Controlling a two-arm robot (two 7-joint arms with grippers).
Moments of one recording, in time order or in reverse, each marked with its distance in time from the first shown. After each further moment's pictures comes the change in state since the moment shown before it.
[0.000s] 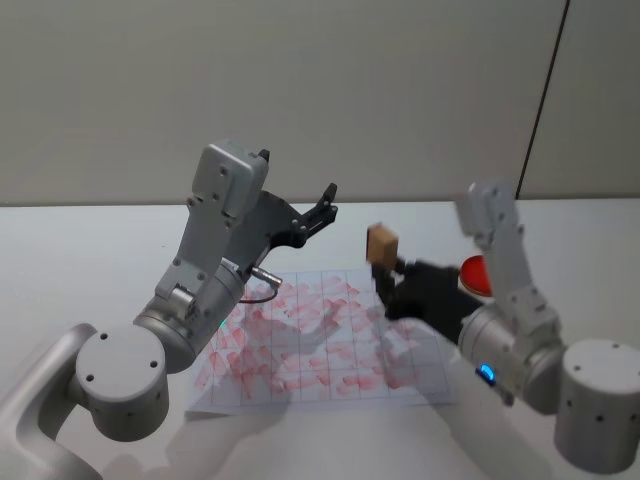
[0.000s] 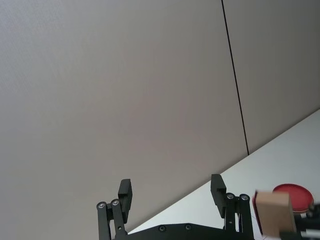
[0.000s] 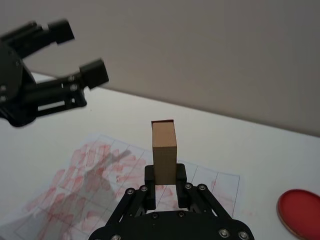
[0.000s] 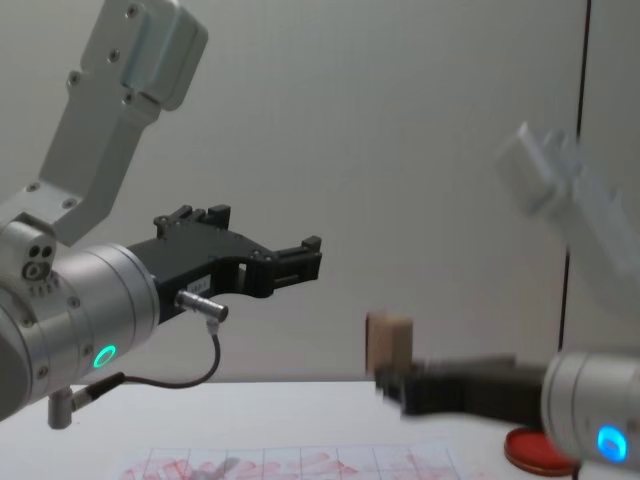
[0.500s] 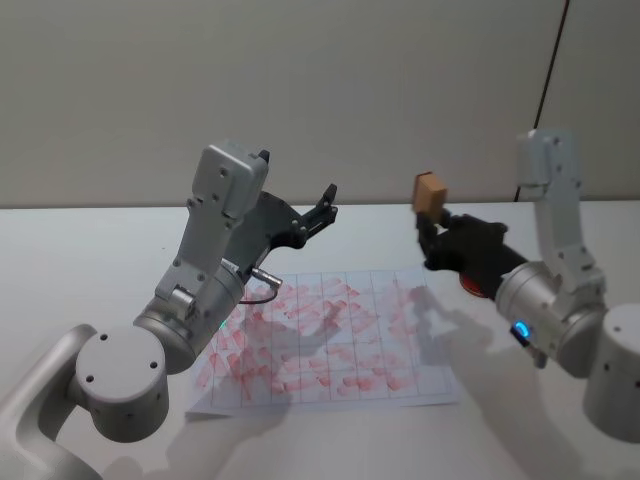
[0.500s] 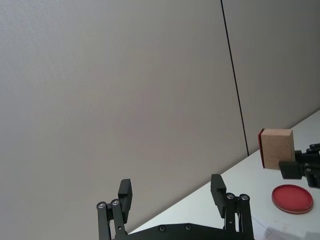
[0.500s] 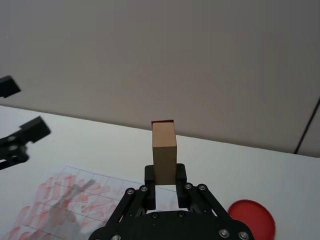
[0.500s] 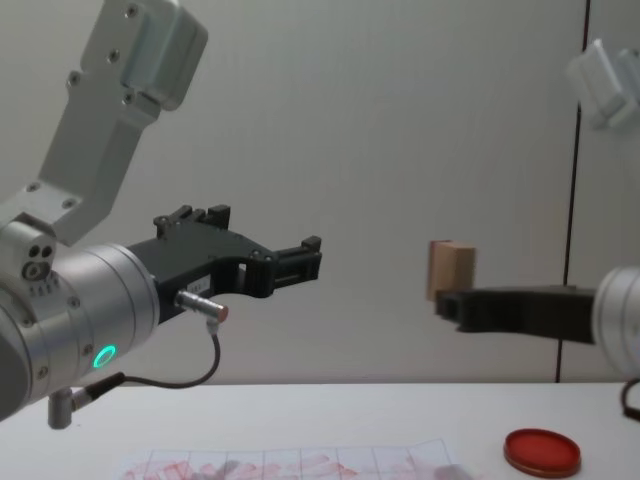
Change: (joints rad) left arm 0.000 0.000 0.000 0.000 0.000 0.000 0.000; right arm 0.025 0.011 0.057 -0.055 0.056 0.036 -0.103
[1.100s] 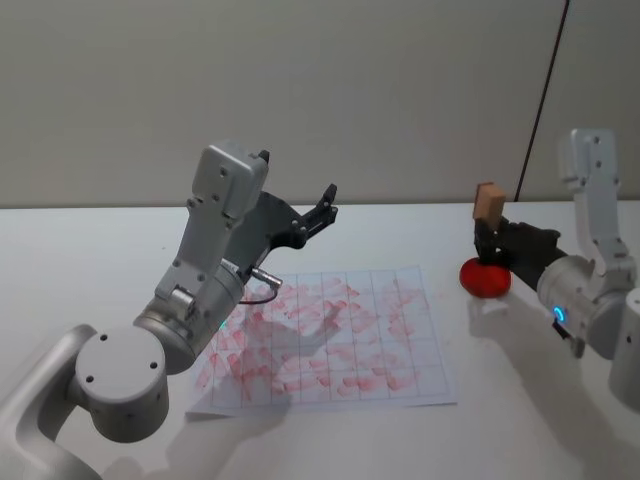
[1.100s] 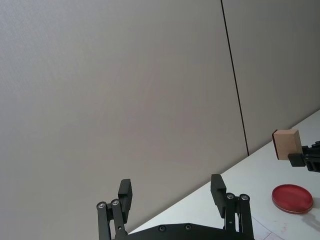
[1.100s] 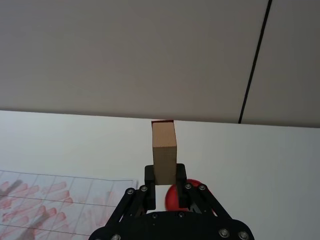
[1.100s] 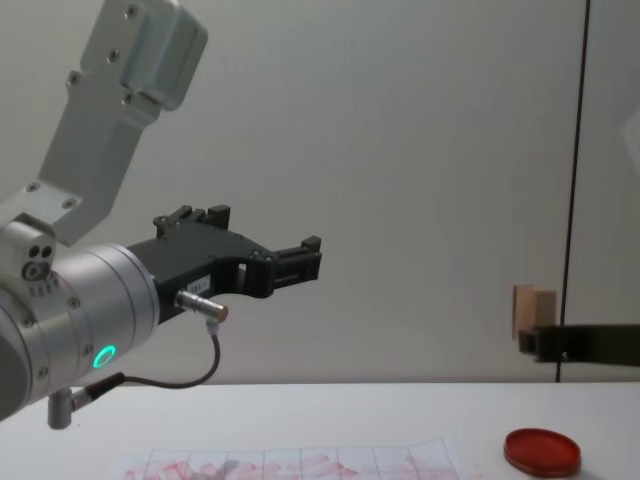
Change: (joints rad) left arm 0.000 0.000 0.000 0.000 0.000 0.000 0.000; right arm 0.070 0.014 0.070 0.140 0.031 0.048 -0.079
